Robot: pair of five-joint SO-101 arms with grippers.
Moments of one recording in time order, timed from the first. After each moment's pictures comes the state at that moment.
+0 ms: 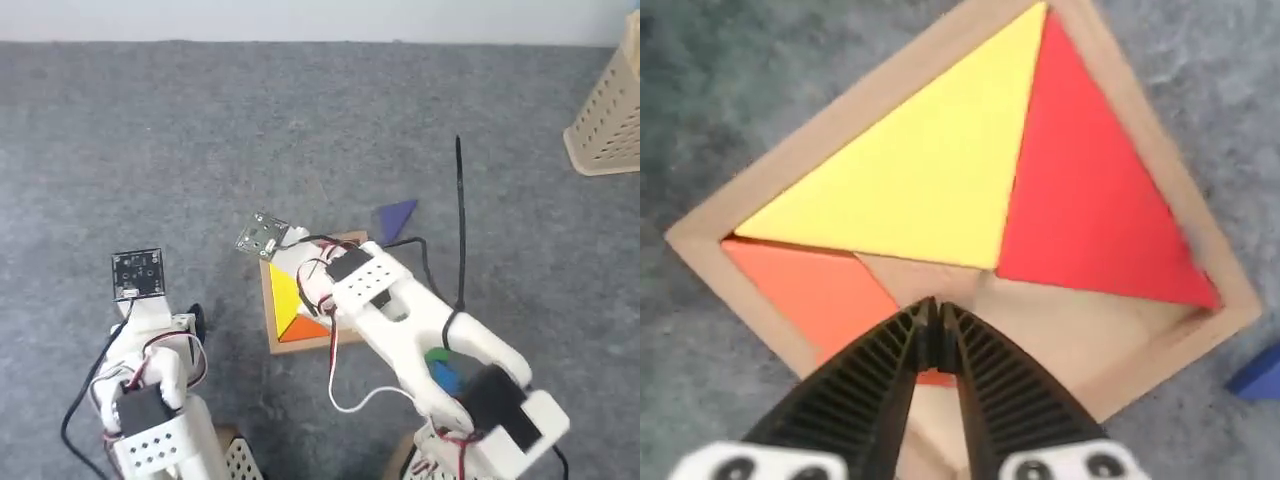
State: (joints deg) left arm -28.0 -103.7 96.8 72.2 -7.3; right arm -42.8 -5.5 38.2 49.3 24.2
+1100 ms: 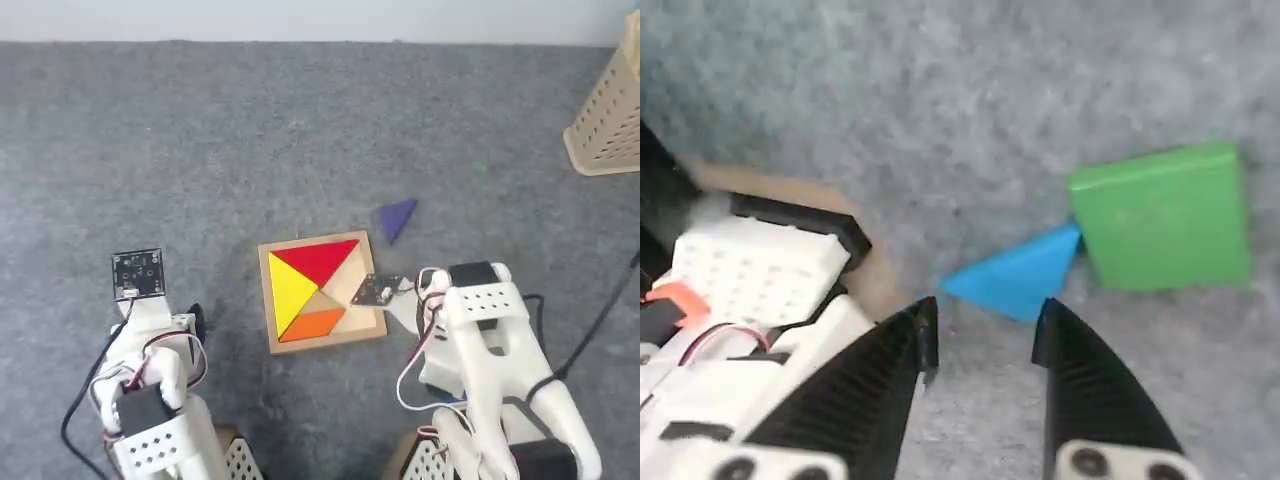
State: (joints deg) left arm -28.0 -103.7 96.8 72.2 -7.3; right arm -12.4 -28.0 59.2 85.4 54.2
